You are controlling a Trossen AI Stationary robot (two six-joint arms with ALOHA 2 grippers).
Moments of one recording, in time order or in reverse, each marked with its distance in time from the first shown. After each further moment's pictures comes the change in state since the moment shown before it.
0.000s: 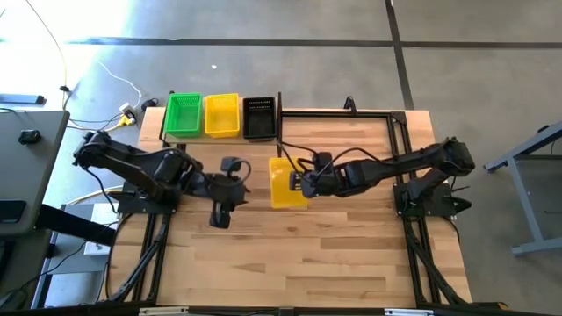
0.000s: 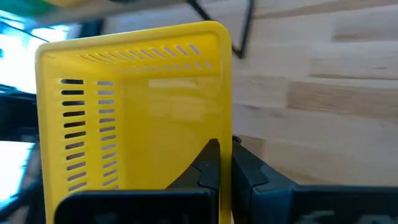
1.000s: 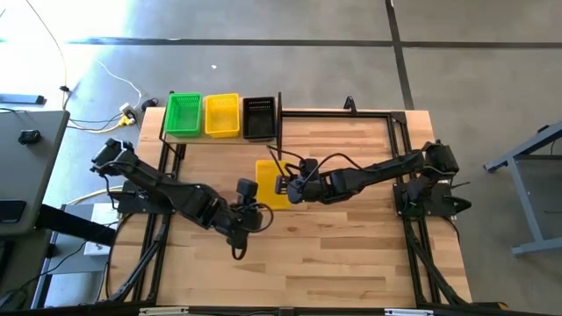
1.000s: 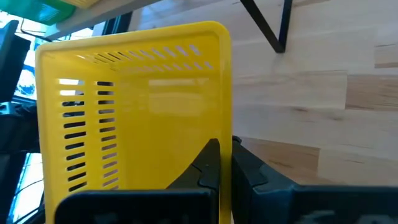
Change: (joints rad) left arm -0.156 0.239 0.000 0.105 -0.262 0.029; right arm 0.008 0.145 0.000 0.257 0.052 0.000
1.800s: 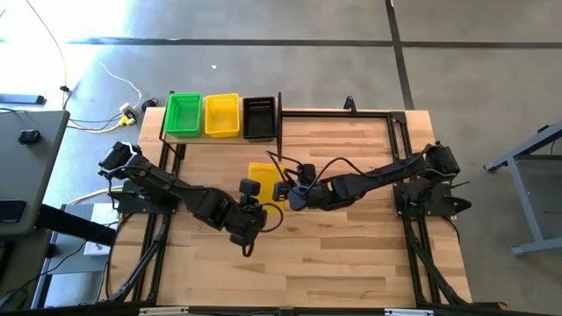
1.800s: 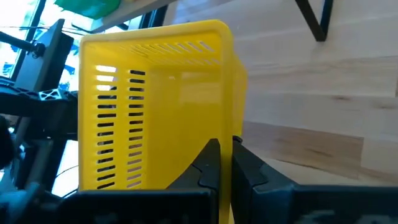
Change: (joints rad) left arm 0.047 0.082 0.001 -0.062 0.014 -0.063; right arm 0.059 -0.001 0.000 0.116 0.025 -0.026
